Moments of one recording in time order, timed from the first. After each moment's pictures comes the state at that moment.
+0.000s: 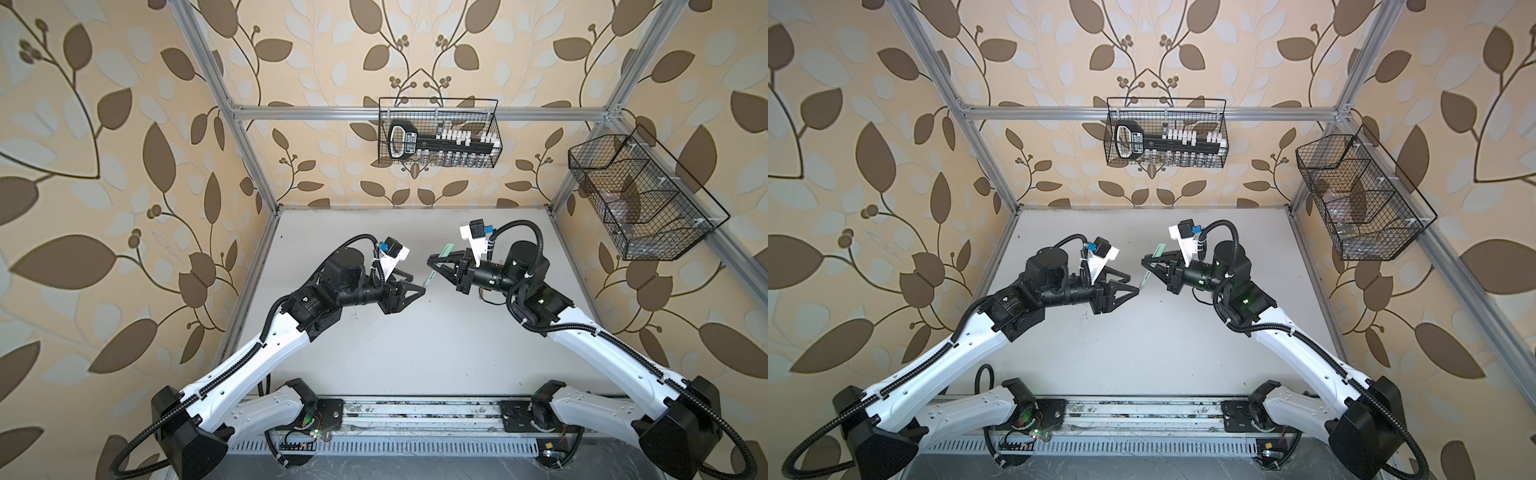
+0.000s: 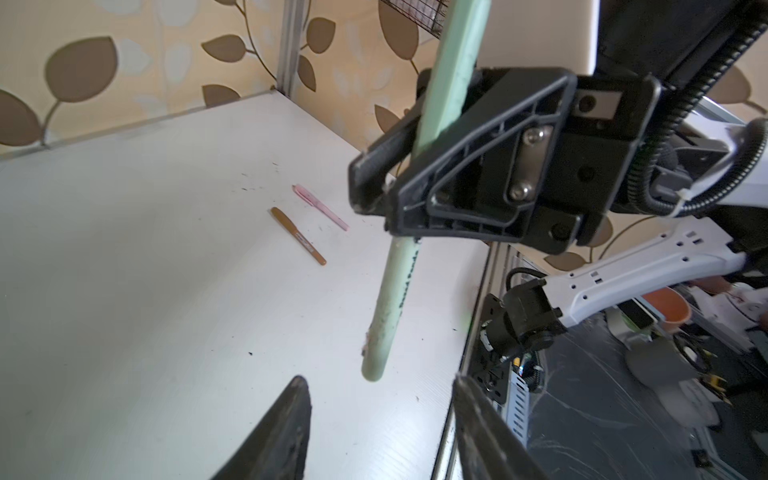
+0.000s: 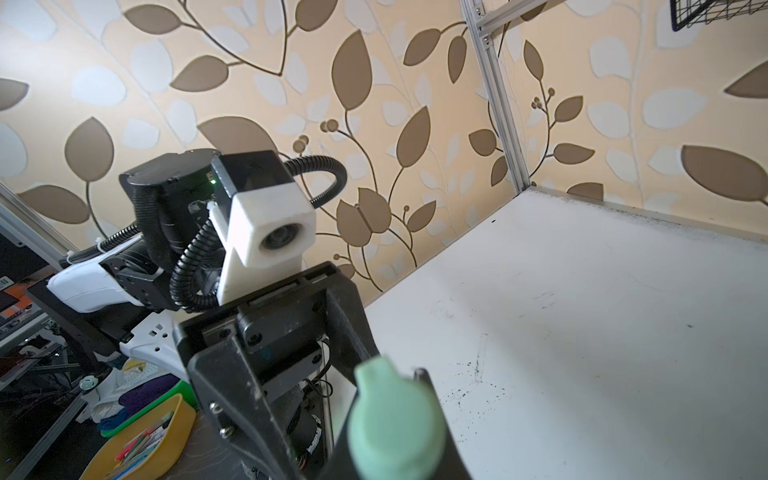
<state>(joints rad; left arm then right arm) -0.65 1.06 0.98 -0.30 0.57 -0.22 0.55 1.12 0.88 0.21 -0.61 0.43</state>
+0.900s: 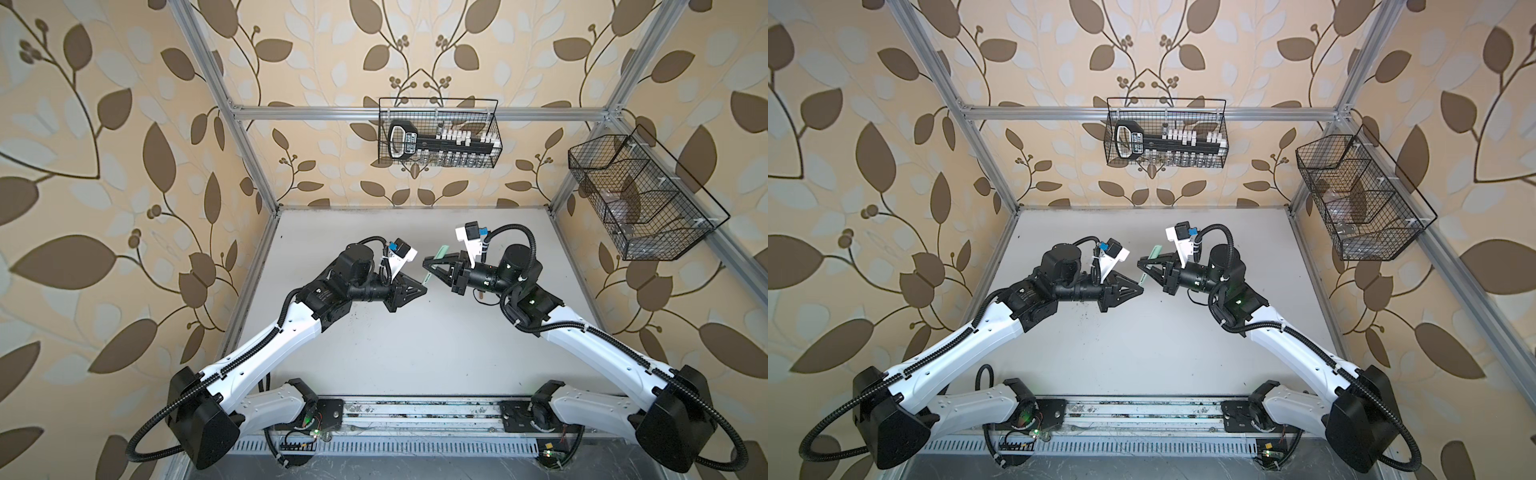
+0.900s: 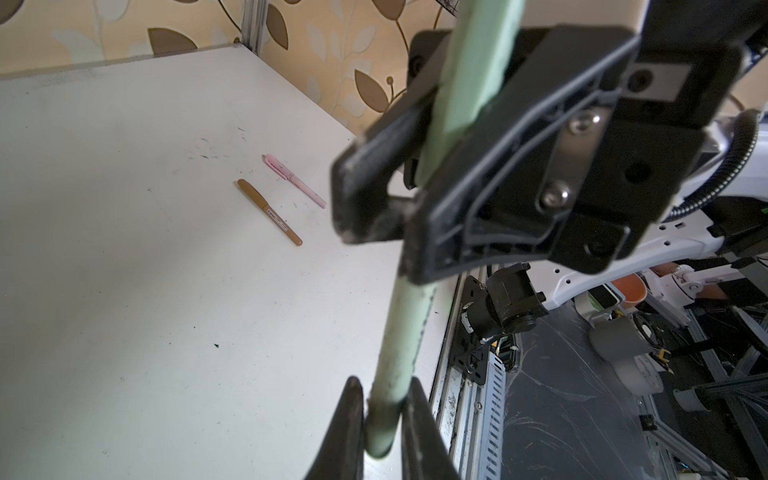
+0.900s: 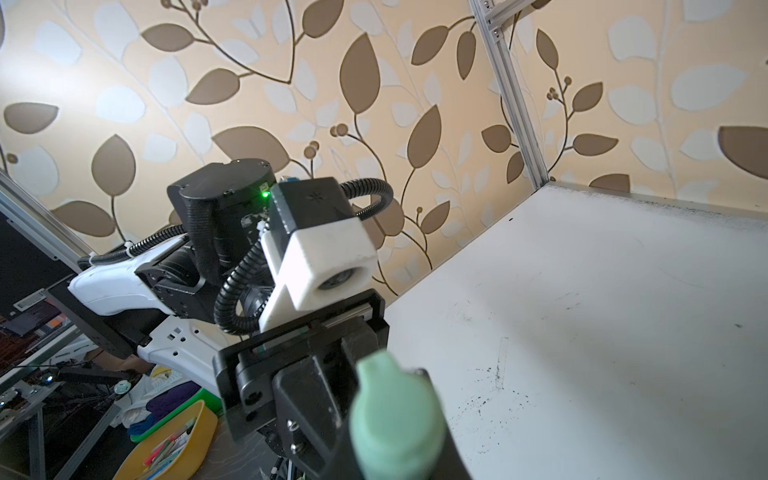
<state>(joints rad) -0.64 1.14 0.98 -0.28 0.64 -0.22 0.57 1.17 0.85 0.33 -0.63 0.52</state>
